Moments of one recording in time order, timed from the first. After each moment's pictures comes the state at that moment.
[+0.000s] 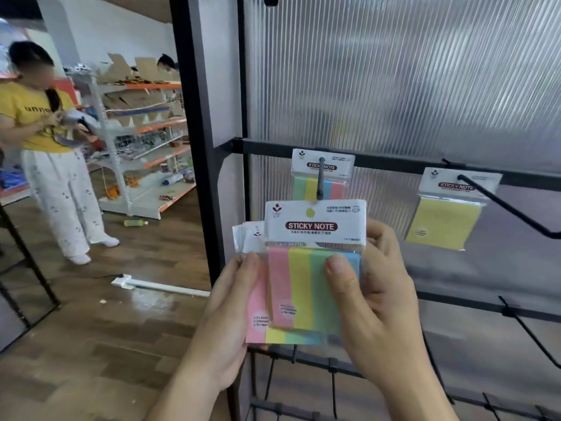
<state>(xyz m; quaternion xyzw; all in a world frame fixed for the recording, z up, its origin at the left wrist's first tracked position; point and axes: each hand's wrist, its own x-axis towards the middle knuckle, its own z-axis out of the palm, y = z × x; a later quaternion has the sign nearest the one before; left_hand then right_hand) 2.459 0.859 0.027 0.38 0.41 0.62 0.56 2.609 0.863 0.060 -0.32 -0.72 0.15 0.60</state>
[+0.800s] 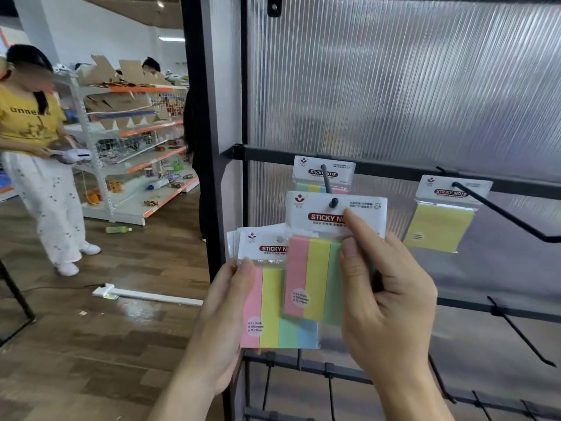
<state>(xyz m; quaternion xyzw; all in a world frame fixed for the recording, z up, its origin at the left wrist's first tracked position) 2.441 0.861 0.027 0.39 0.40 0.61 0.56 2.593 0.868 0.062 -0.34 -0.66 -0.01 0.67</state>
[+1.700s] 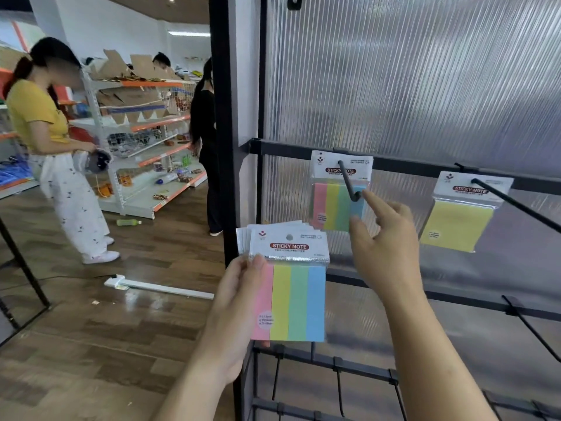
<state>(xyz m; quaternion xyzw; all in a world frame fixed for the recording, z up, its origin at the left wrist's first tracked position) 2.431 0.861 0.017 0.41 0.40 0.62 0.53 2.603 0.934 0.066 -0.57 -0.62 0.11 0.52</state>
